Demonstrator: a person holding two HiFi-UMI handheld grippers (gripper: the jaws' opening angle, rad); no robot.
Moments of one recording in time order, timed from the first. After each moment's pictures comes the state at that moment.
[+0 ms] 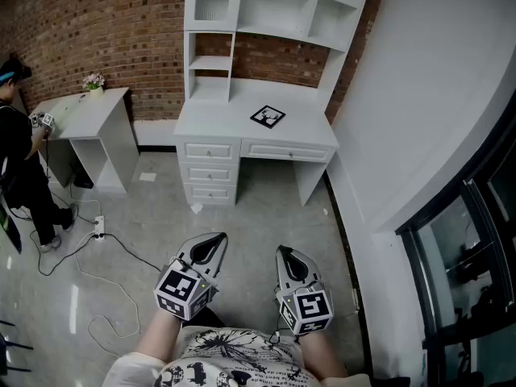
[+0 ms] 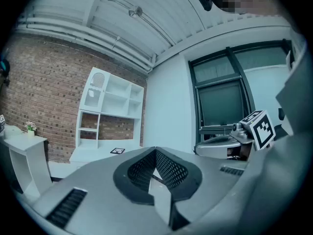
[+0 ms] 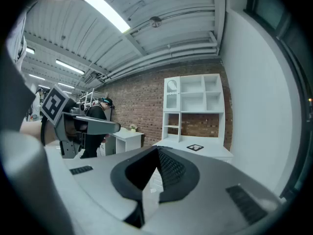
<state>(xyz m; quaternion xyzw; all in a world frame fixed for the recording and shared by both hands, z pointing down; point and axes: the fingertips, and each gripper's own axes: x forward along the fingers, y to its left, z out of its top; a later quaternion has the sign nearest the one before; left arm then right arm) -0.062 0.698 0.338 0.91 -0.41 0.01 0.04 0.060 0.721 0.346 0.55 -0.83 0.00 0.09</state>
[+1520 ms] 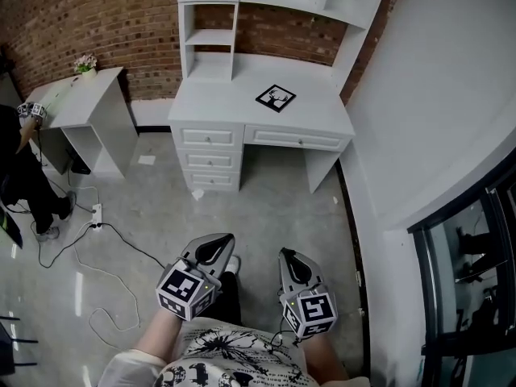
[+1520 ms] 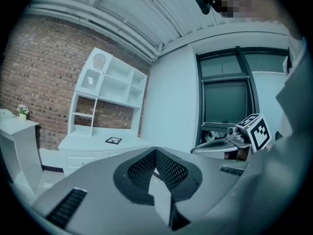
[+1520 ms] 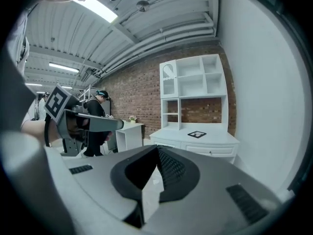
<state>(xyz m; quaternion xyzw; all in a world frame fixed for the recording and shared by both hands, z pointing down) -0.026 0.594 0.396 0.92 -0.38 0.04 0.09 0.086 0.620 0.416 0.53 -0.84 0.07 0.12</state>
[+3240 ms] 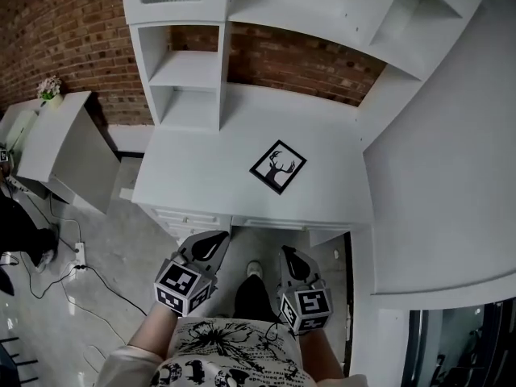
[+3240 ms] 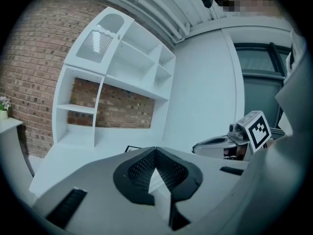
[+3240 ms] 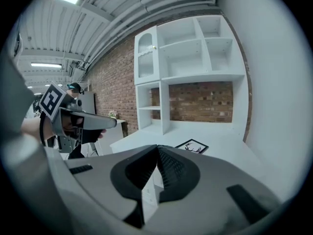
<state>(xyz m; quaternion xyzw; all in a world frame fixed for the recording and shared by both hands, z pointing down) 0.014 0.069 0.414 0.90 -0.41 0.08 0.15 0.144 0.085 0.430 0.52 -0.83 0.11 0.16</state>
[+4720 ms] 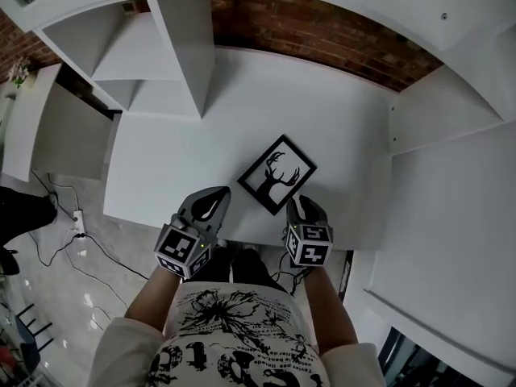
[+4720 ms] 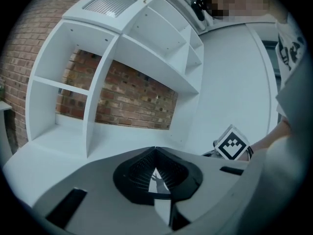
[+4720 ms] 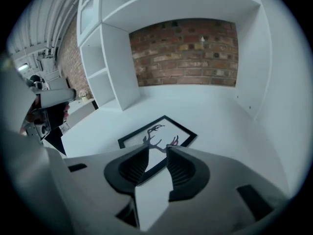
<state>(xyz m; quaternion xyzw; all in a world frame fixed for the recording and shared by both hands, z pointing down) 0.057 -0.215 0.484 0.87 -0.45 0.06 0.18 0.235 -0.223 0.590 0.53 -0.76 0.26 0.29</state>
